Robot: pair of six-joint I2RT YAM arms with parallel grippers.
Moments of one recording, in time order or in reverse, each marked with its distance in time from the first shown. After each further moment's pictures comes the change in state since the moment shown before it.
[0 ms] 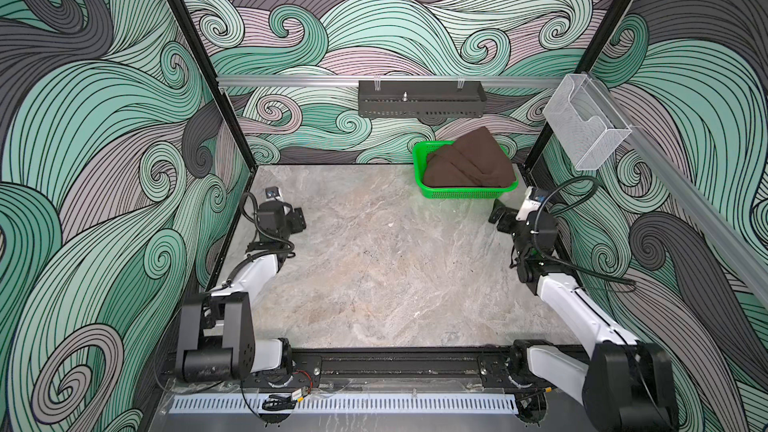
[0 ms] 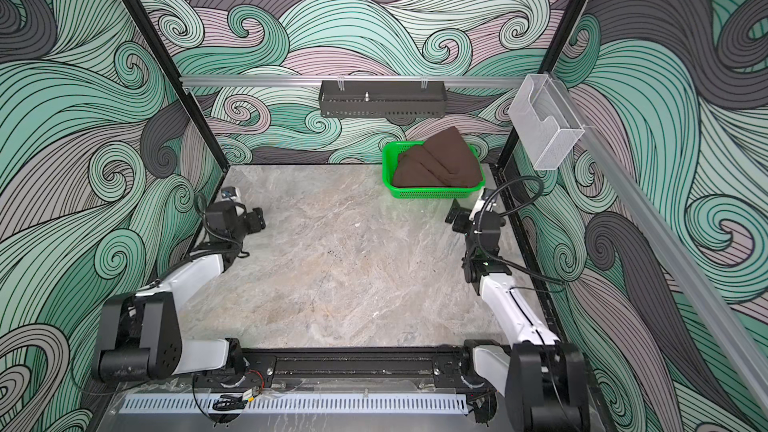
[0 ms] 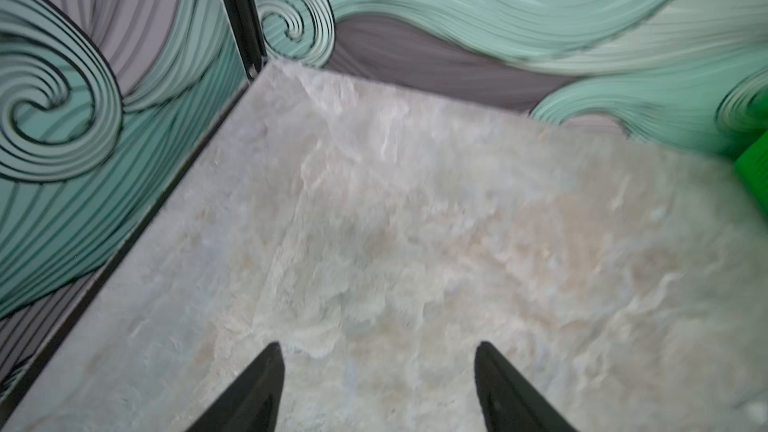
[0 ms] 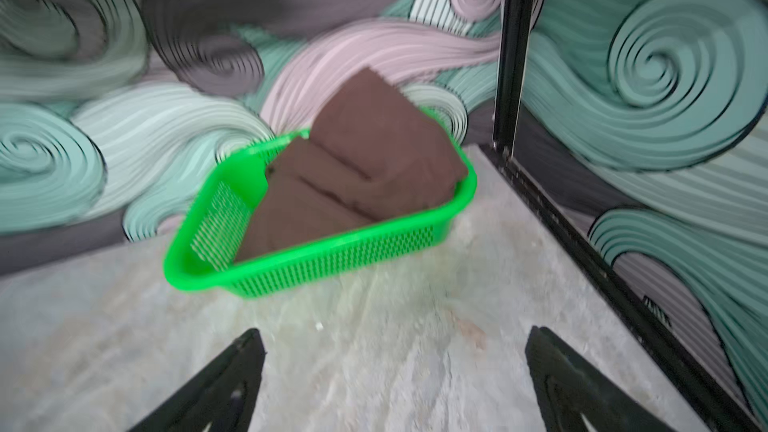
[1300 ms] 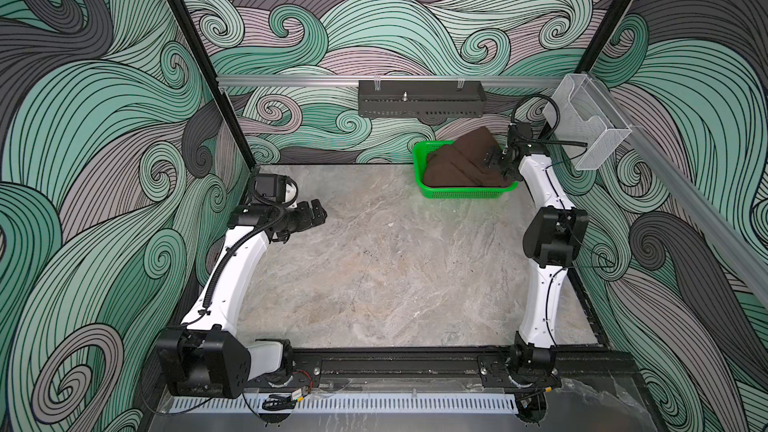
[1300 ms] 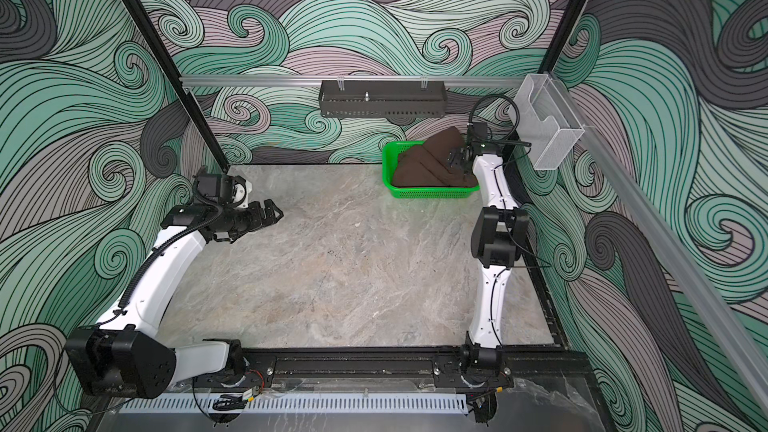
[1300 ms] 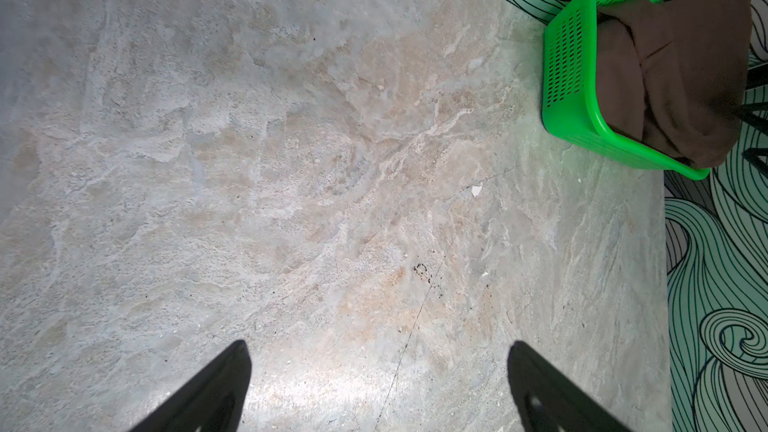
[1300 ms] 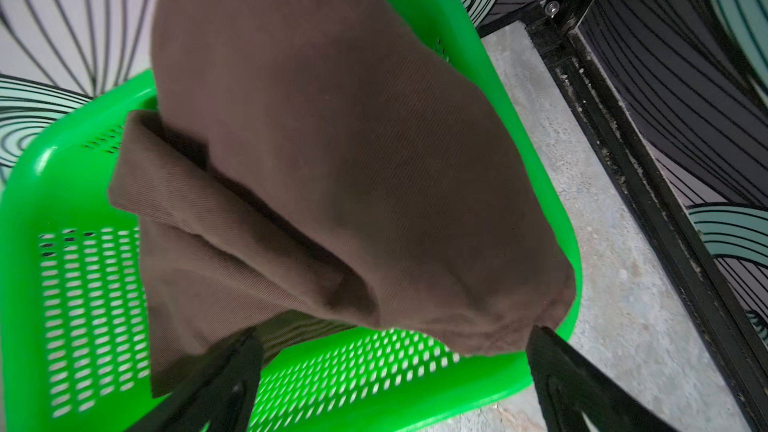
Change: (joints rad) left arm -0.098 -0.020 0.430 -0.916 0.364 -0.152; right arm -0.100 1.245 1.627 -1.085 -0.113 0.068
